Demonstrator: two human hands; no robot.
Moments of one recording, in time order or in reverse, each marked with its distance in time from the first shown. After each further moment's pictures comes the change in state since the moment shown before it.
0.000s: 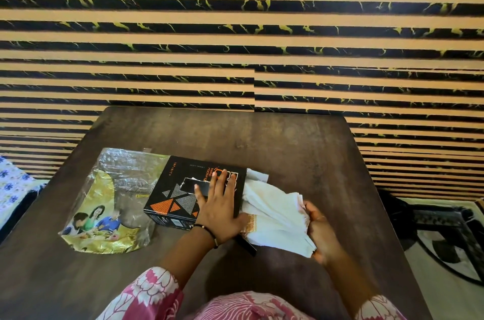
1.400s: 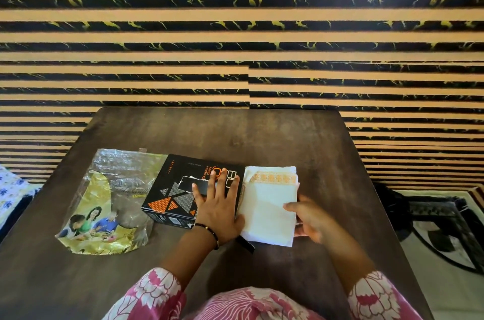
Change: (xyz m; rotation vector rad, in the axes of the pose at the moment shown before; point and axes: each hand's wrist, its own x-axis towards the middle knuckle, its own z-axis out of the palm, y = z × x) left_hand -0.005 0.007 0.001 0.233 -0.070 0.026; right_hand -0.004 -0.024 0.024 -0.569 0.134 0.112
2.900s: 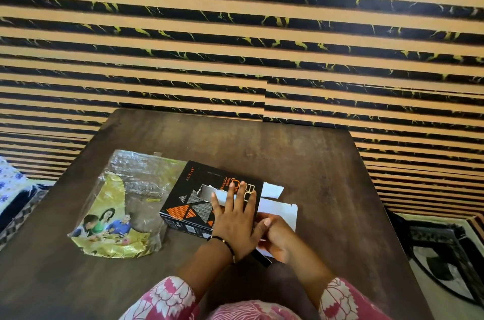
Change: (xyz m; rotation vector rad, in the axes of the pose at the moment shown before) left_hand -0.008 -0.005 0.005 -0.133 0.076 0.070; right_hand 0.012 0.002 0.096 0.180 -0.072 0.085
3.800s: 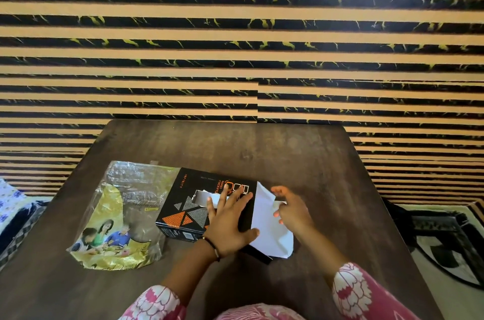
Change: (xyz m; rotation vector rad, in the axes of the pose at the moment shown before) left_hand -0.001 -0.021 -0.017 -0.348 -0.070 0.067; right_hand 0.004 -0.030 -0.034 -0.616 0.310 -0.494
